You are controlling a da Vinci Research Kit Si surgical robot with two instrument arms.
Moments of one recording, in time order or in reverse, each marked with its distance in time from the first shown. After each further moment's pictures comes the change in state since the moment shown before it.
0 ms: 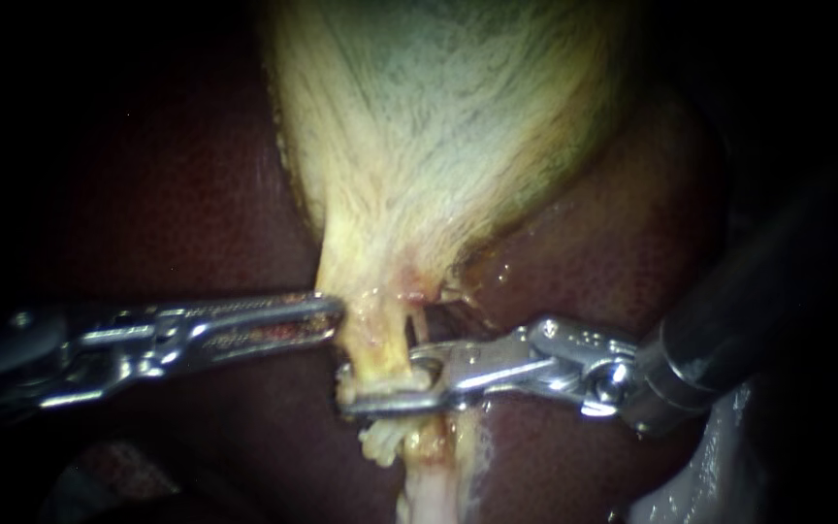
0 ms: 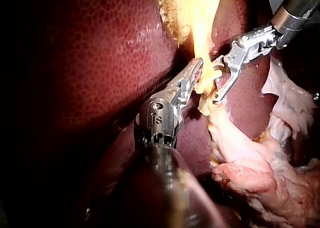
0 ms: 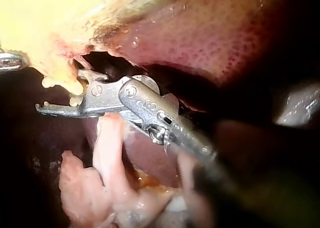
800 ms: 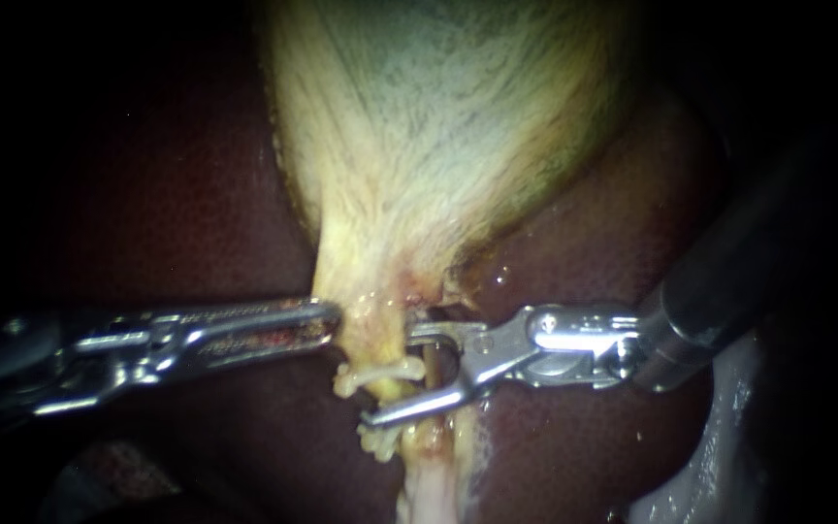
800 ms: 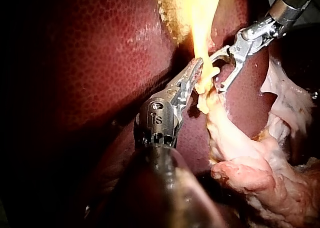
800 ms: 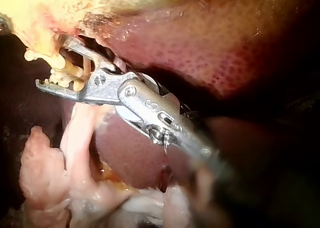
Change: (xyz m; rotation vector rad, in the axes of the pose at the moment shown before) right arm -0.002 -0.001 -0.005 -0.045 0.009 -0.104; left arm 0.000 0.000 -0.001 -0.001 0.001 0.001
